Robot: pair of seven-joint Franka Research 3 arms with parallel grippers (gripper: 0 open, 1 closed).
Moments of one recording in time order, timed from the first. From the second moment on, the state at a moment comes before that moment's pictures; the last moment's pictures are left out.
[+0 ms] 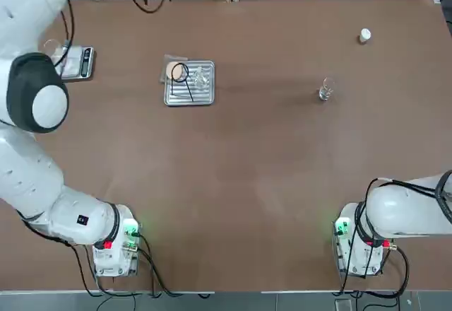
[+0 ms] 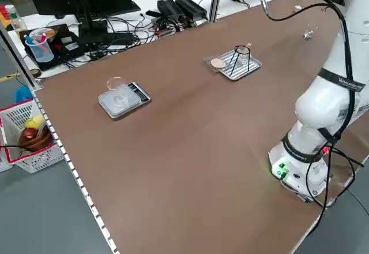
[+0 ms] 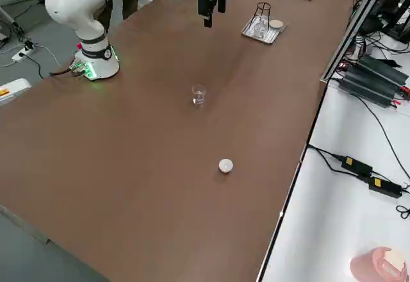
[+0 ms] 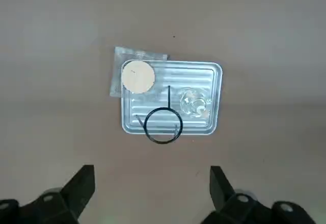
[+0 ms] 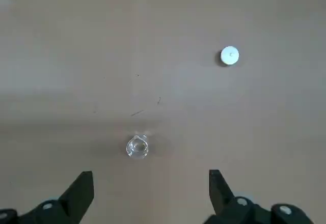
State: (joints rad) left arm -0.29 0.28 -0.13 -1.41 -0.05 1.64 -0.44; right arm -0.03 -0.05 0.02 -1.67 0.00 1.72 -0.03
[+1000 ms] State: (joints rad) left arm -0.47 0.41 -0.13 -1.77 0.03 2.28 -0.75; right arm -0.02 -0.05 0.02 -1.67 0.00 1.72 -0.03
